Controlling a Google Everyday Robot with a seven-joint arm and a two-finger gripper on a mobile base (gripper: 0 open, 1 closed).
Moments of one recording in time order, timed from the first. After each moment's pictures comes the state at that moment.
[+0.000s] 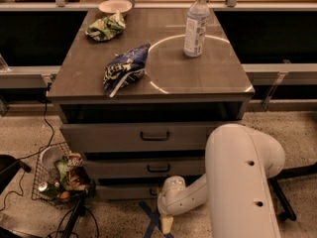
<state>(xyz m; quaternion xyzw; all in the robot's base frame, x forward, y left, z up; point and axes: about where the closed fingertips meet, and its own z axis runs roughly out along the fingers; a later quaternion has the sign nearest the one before) 0.481 -0.021 0.215 -0.75 0.66 0.01 0.12</state>
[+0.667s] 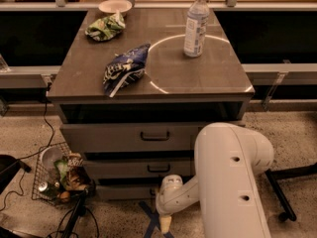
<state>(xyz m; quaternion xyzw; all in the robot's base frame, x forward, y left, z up) 0.485 -0.014 0.203 -0.75 0.65 0.02 0.11</state>
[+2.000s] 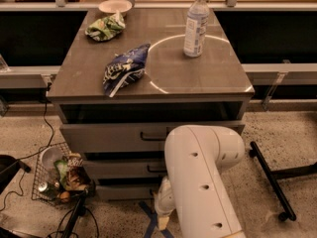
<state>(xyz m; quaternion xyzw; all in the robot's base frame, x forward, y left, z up) 0.488 -0.006 0.152 -0.76 0.65 0.05 0.08</state>
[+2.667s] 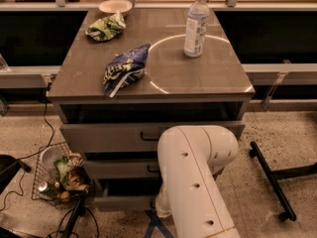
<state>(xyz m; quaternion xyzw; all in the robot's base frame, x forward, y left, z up) 0.489 -0.012 0.142 -0.76 0.65 0.06 0.07</state>
